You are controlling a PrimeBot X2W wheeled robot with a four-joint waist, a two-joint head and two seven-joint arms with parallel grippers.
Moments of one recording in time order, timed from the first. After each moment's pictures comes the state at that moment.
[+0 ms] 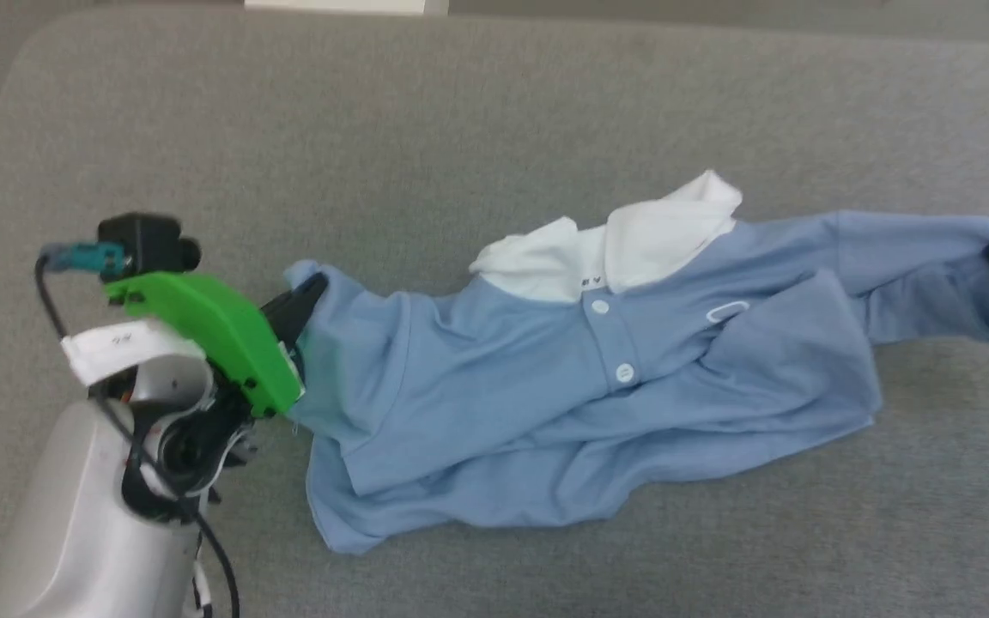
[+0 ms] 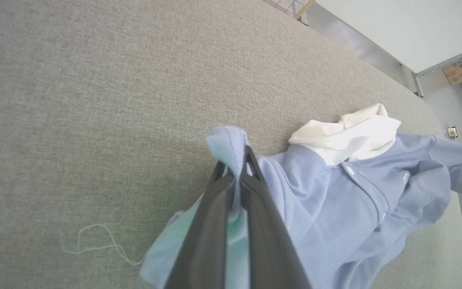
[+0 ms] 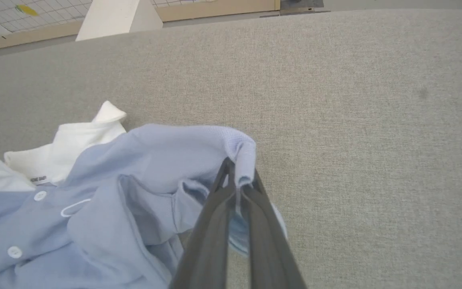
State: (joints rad) left arm -0.38 0.32 -0.18 -0.03 -0.86 0.09 0.60; right arm -0.37 -0.25 -0.31 -0.07 0.39 0.13 0.89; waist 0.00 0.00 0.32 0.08
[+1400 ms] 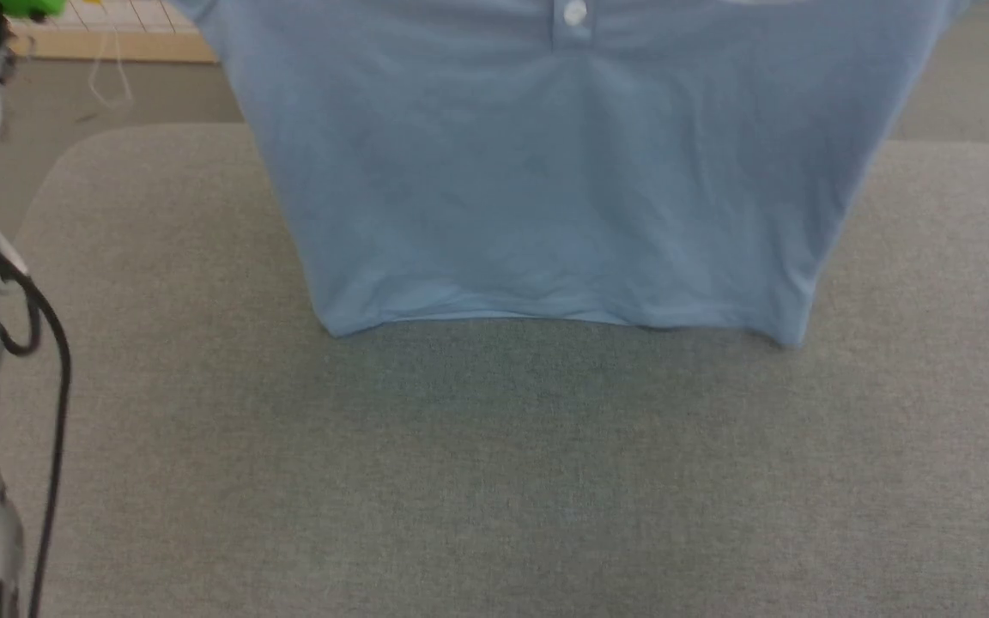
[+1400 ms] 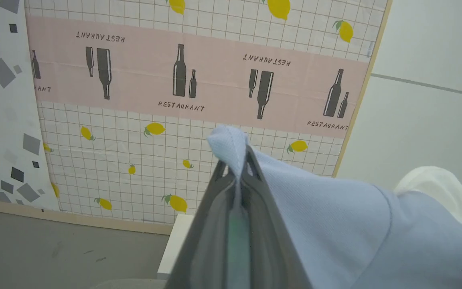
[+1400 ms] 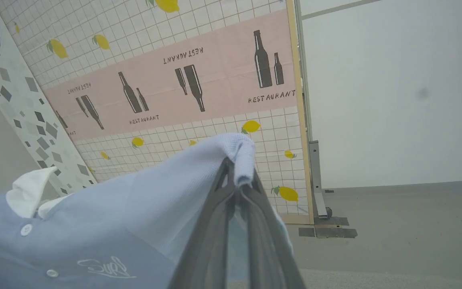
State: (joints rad) left arm -1.01 0.44 -0.12 0.19 -0.63 0.05 0.35; right arm -1.00 -0.29 -0.30 0.12 0.51 0.13 0.75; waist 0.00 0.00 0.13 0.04
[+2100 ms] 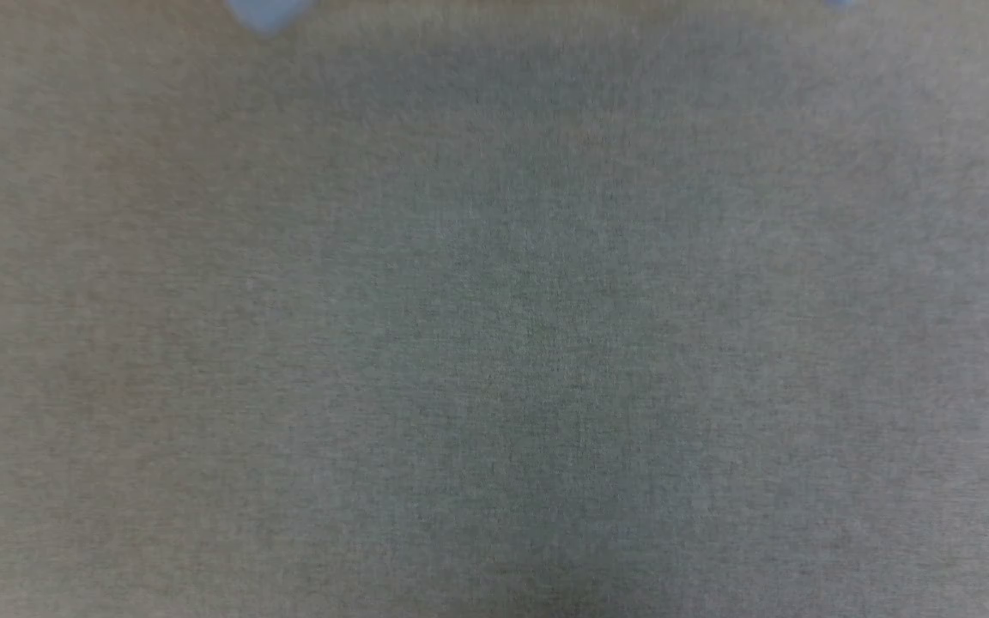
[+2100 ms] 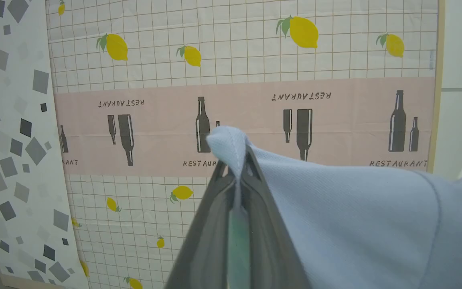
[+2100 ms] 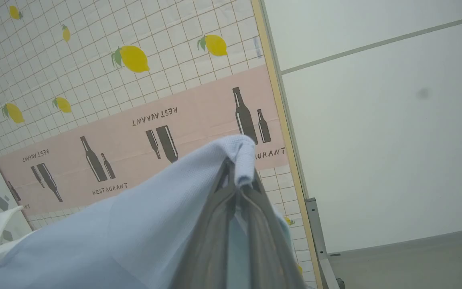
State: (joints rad) left arm -1.61 0.48 -0.18 0.48 -0.42 0.05 0.11; right arm -1.65 -0.13 -0.41 0.37 0.18 0.13 0.49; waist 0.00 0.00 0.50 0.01
